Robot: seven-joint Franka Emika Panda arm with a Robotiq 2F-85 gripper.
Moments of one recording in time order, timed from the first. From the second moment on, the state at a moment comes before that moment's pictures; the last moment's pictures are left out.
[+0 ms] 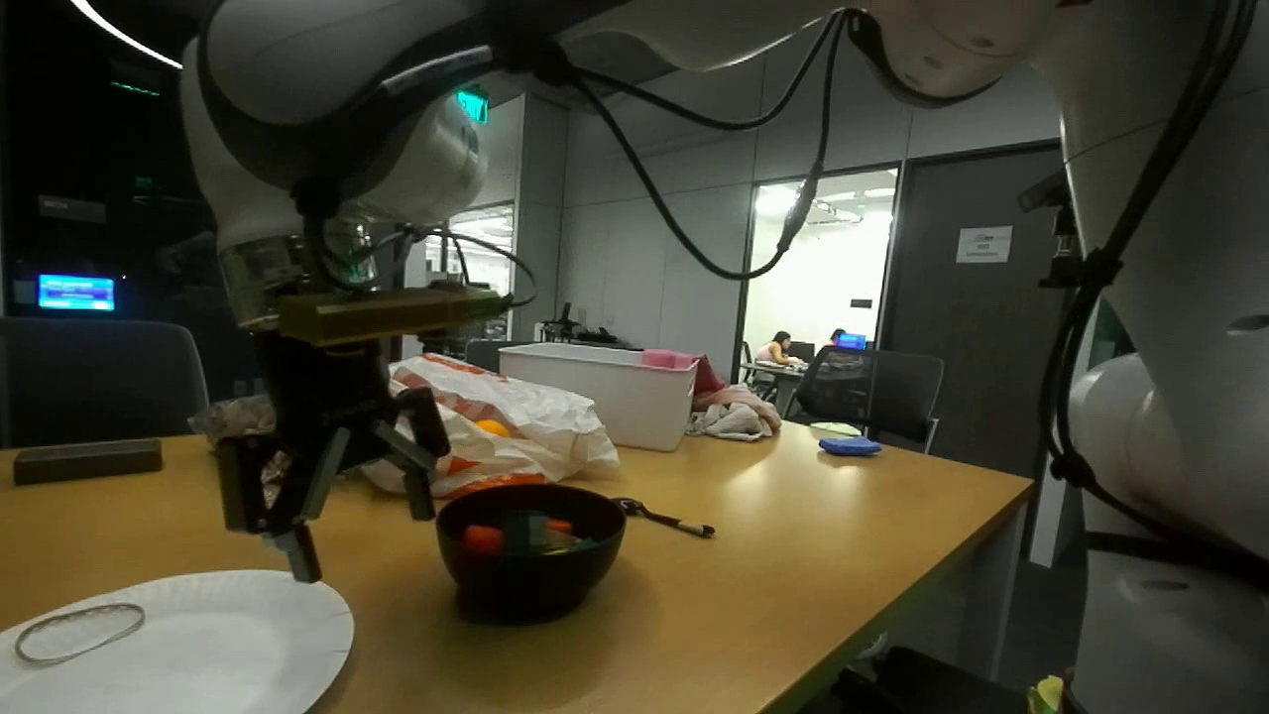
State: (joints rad) arm 0.37 0.29 0.26 -1.82 -0.11 1.86 0.48
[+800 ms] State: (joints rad) arm 0.53 0.54 0.26 -1.59 -0.11 1.99 0.45
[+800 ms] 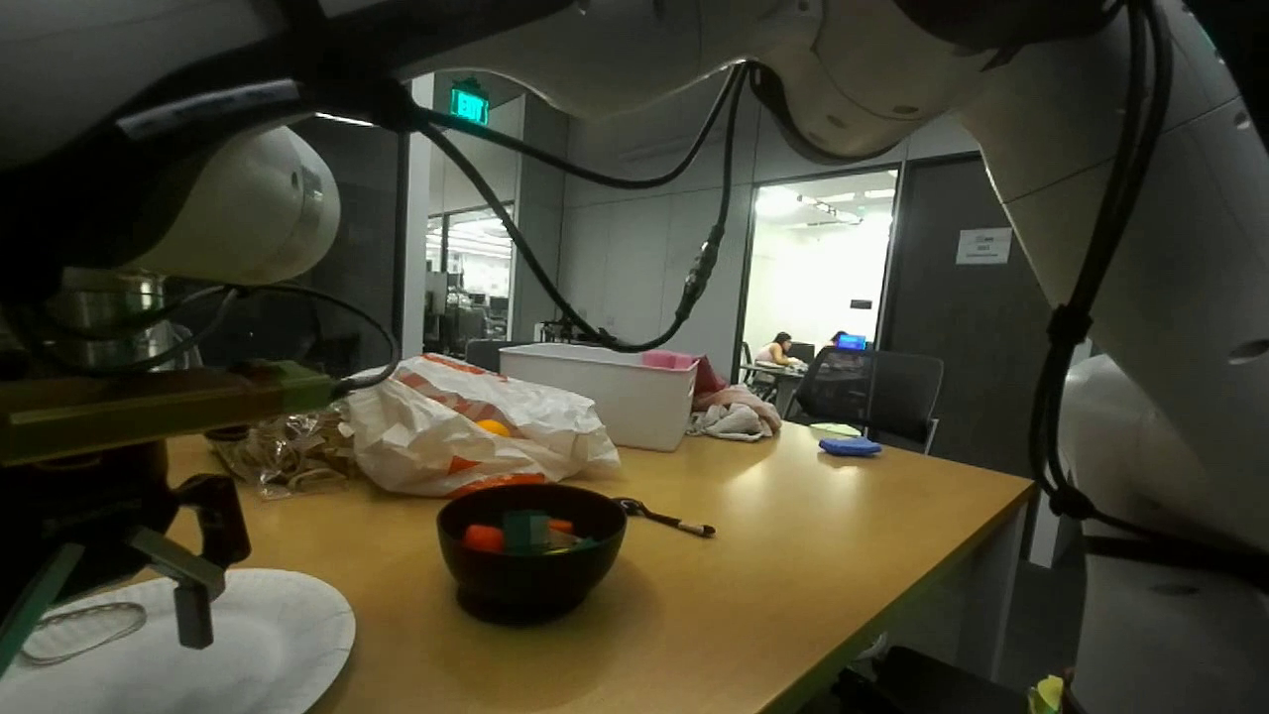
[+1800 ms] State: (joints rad) arm 0.57 0.66 0.23 -1.42 -0.15 1.94 0.34
